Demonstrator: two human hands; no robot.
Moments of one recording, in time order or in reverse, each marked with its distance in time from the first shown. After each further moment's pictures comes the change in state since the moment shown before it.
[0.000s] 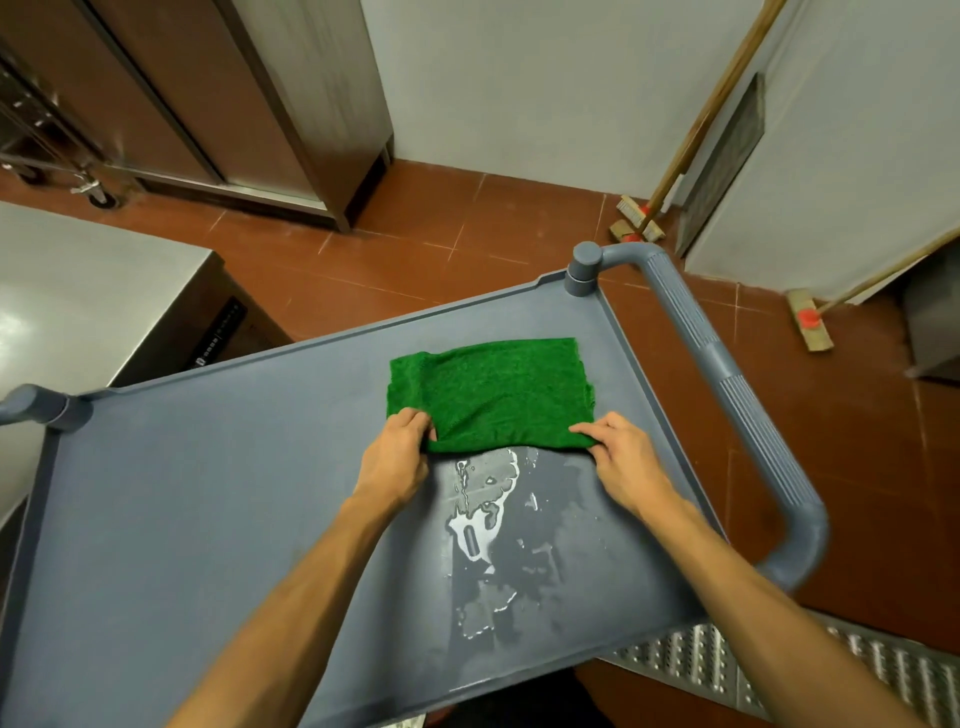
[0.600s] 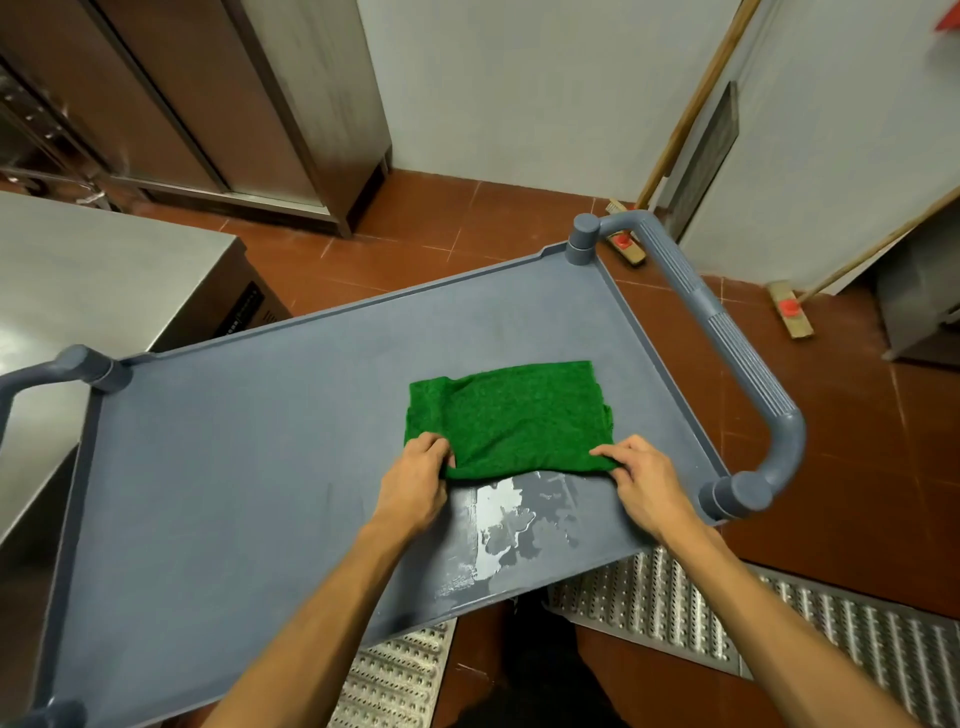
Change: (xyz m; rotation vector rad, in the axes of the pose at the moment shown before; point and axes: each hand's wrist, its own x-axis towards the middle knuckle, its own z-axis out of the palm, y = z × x) left_hand -0.107 -0.007 0.023 -0.001 -0.033 0.061; right_hand -0.112 0.005 0.036 0.014 0.048 0.057
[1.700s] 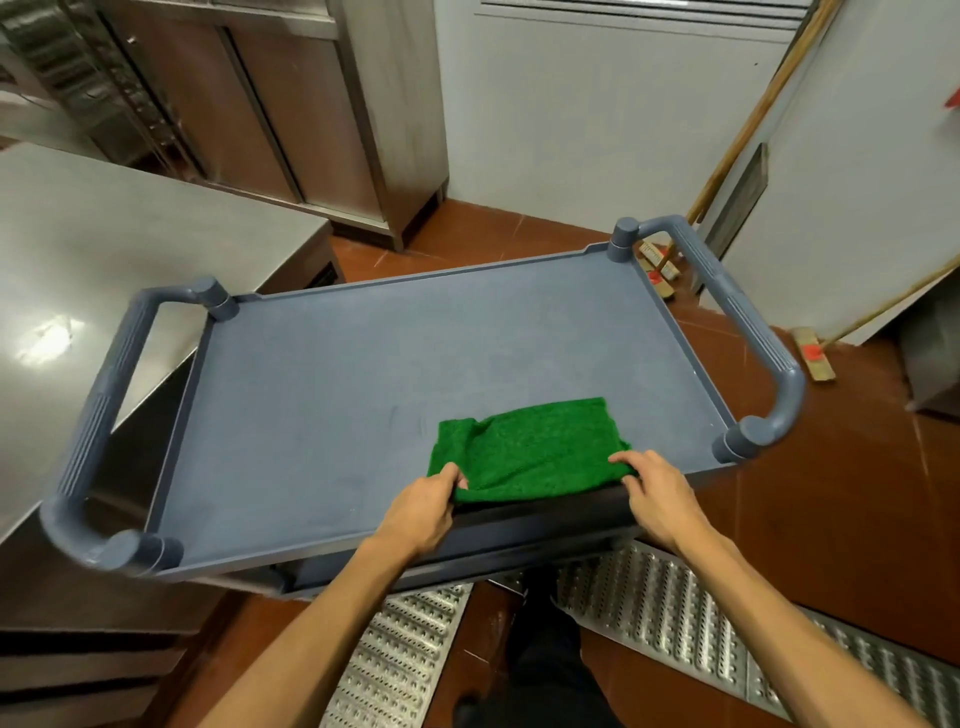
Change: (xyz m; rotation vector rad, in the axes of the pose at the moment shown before) left_hand -0.163 -0.012 0.006 -0.037 -0.084 -0.113; right_hand -0.114 -0.026 0.025 -0.106 -0.038 -0.033
